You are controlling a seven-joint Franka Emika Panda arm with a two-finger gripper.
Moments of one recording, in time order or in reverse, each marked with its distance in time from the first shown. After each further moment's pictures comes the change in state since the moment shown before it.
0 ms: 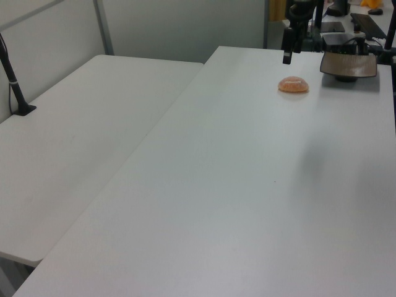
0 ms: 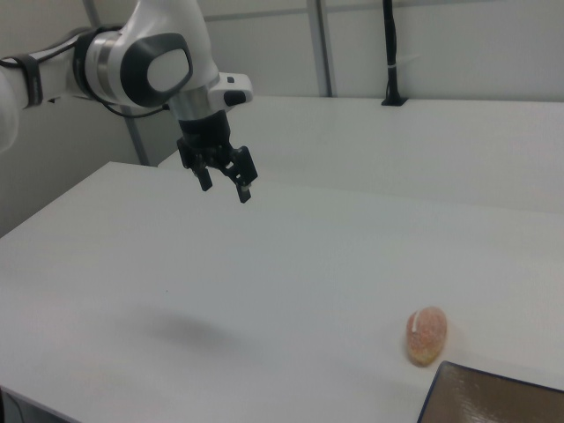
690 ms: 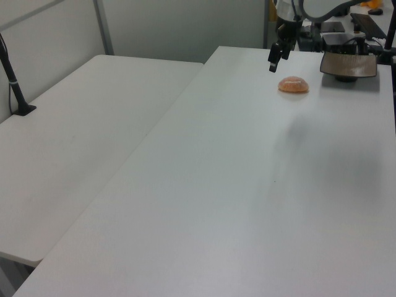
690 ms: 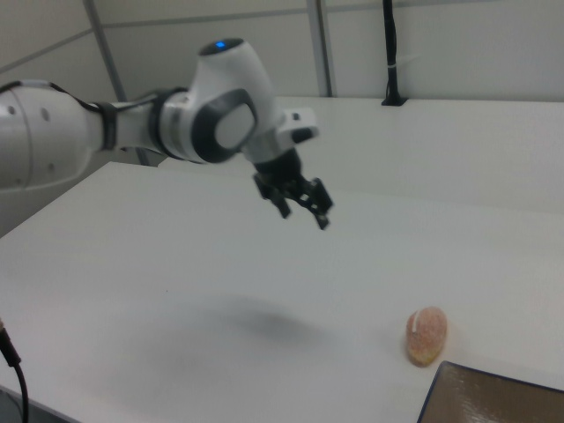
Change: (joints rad) arm -0.041 0.142 -0.106 -0.057 -0.097 0.345 -0.015
